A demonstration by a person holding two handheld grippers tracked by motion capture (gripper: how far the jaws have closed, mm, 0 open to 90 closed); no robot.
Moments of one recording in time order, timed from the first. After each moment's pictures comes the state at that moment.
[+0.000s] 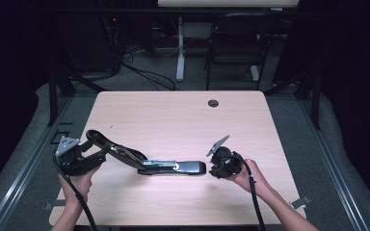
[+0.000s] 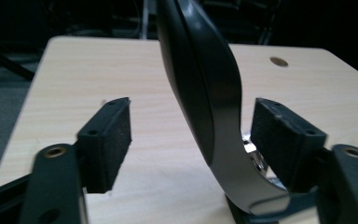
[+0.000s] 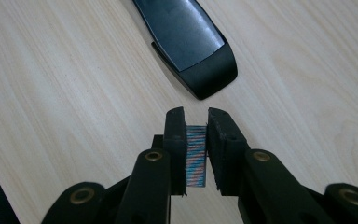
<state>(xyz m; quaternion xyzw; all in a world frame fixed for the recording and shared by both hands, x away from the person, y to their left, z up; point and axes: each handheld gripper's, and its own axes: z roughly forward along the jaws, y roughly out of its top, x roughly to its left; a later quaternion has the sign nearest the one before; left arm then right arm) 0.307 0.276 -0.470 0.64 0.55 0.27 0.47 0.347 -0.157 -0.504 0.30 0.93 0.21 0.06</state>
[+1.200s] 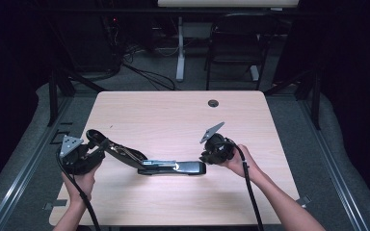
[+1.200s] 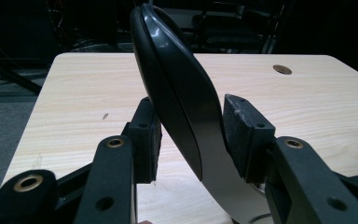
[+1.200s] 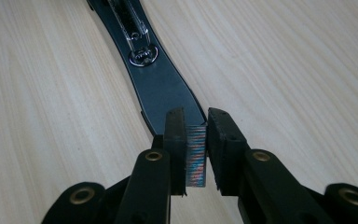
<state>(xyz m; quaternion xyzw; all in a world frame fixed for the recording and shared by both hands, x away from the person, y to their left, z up) 0.308 0.265 -0.470 0.64 0.54 0.29 0.47 0.381 -0.141 -0.486 0.25 0.93 0.25 0.08</state>
